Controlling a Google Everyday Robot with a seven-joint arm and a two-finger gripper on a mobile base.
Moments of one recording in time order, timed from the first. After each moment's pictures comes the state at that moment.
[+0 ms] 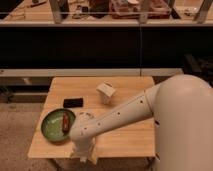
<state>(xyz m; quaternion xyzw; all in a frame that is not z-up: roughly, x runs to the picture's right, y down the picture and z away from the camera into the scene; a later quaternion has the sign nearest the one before) -0.118 0.340 0.726 -0.30 -0.30 -0.55 0.72</state>
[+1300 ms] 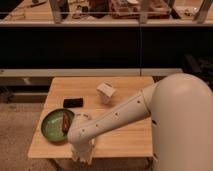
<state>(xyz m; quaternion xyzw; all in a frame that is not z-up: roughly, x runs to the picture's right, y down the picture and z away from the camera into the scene) -0.123 0.344 0.726 -0.30 -0.30 -0.56 0.71</state>
